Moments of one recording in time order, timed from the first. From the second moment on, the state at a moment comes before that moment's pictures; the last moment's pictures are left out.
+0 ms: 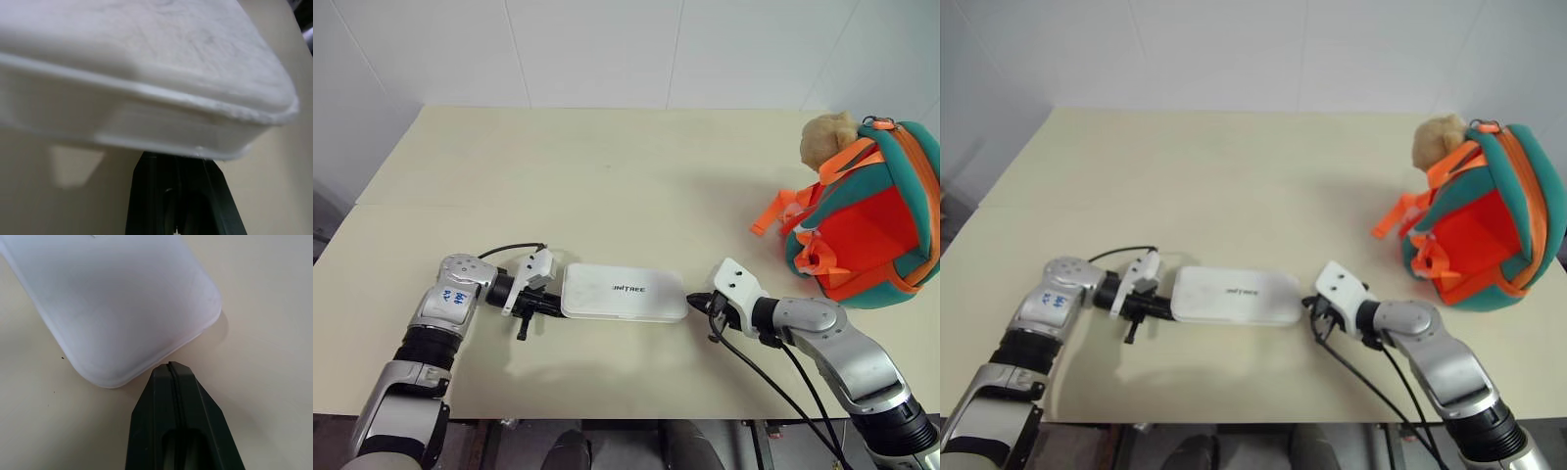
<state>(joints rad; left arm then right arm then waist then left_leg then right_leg) -0.60 0.66 -0.13 0.40 -0.11 0.26 -1.45 -0.27 -0.68 0.18 -0.43 0.21 0.73 0.71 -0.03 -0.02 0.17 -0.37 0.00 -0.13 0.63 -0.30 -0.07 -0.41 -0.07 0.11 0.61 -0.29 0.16</state>
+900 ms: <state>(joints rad) -0.65 0.79 -0.19 0.47 -0.09 0.24 -1.34 -0.24 -0.77 0.16 -0.42 0.20 0.72 0.74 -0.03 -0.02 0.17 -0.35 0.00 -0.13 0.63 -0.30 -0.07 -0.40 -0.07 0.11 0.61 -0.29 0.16</state>
